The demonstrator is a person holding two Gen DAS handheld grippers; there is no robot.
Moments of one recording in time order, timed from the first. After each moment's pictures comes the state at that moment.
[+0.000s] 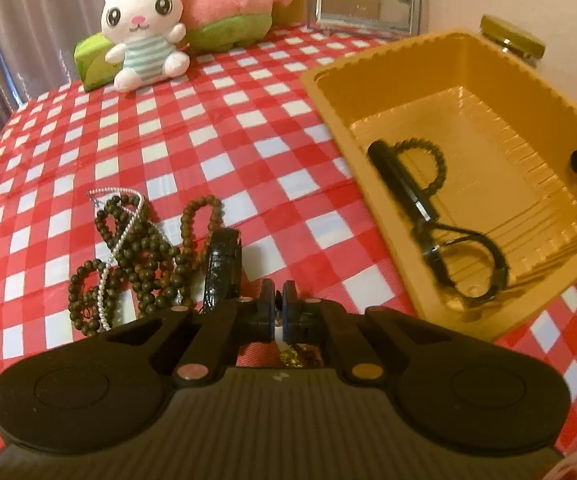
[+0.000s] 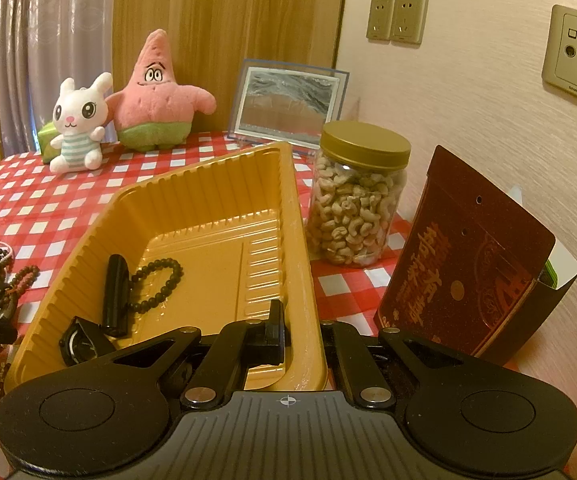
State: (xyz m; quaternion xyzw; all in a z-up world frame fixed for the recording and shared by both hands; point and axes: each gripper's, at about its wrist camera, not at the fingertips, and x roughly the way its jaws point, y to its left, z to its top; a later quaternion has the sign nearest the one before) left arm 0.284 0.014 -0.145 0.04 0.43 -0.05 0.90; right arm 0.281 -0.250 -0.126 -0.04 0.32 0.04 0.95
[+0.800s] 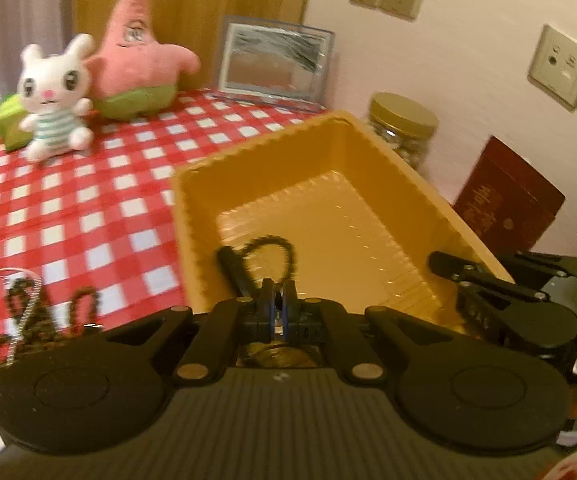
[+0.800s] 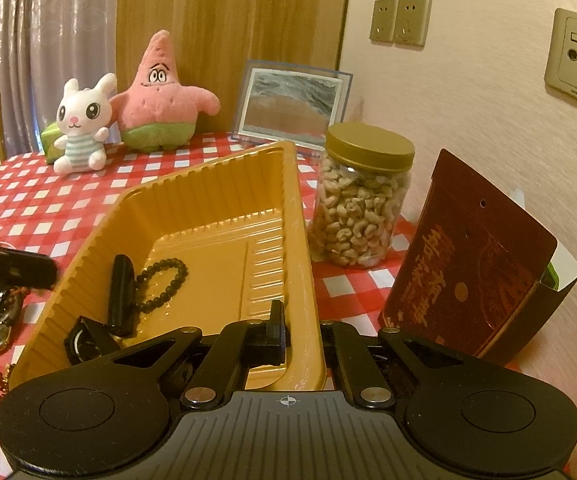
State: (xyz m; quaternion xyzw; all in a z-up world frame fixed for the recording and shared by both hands) left arm 0.301 -0.056 -0.091 -0.01 0.38 -0.16 0.91; right arm 0.279 -0.245 -0.123 -0.04 0.32 0.05 0.95
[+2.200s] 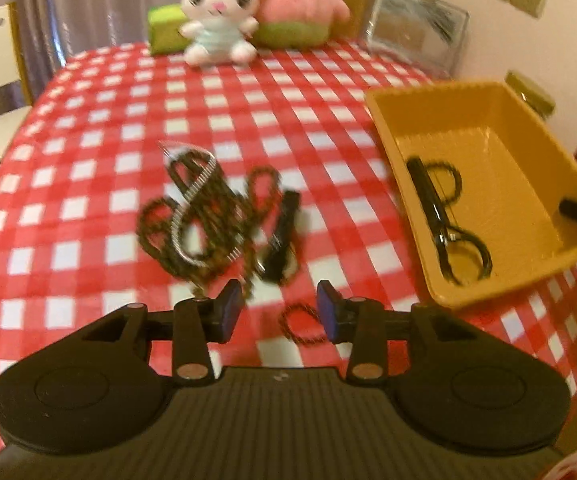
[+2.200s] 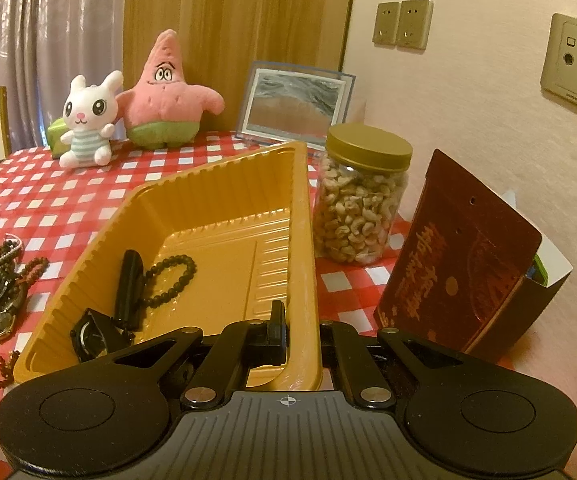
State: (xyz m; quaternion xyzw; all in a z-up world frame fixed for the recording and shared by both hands) left arm 0.234 0.058 -0.119 -0.05 0.45 -0.01 0.89; right arm 0.270 -0.243 -0.117 -0.05 0.32 0.05 0.94
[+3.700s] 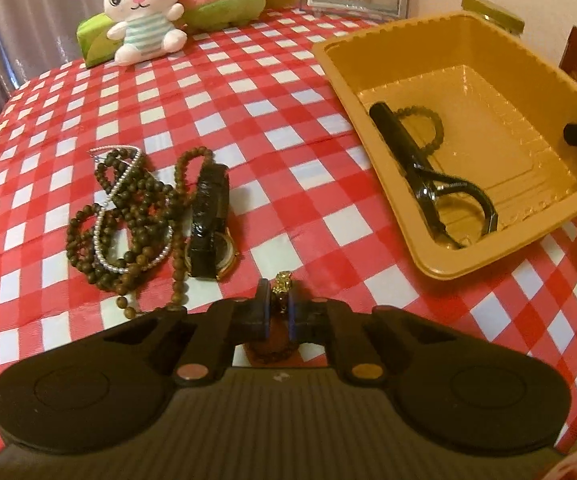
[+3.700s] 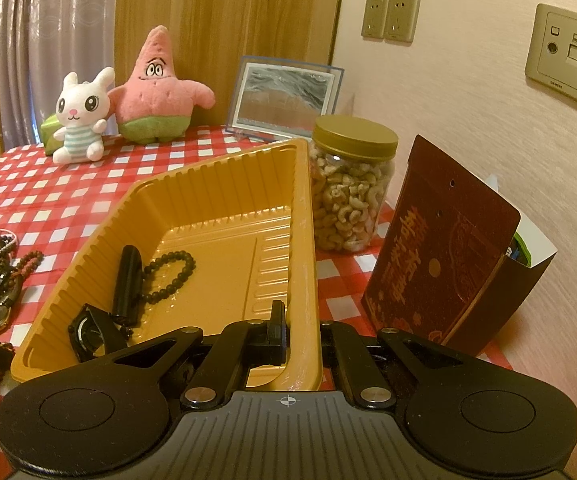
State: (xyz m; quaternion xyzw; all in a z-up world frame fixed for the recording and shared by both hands) left arm 0.249 0.016 -0.156 0.04 0.45 -0.05 0.89; right arm 0.265 -0.243 -0.117 -0.05 0.33 0.04 0.94
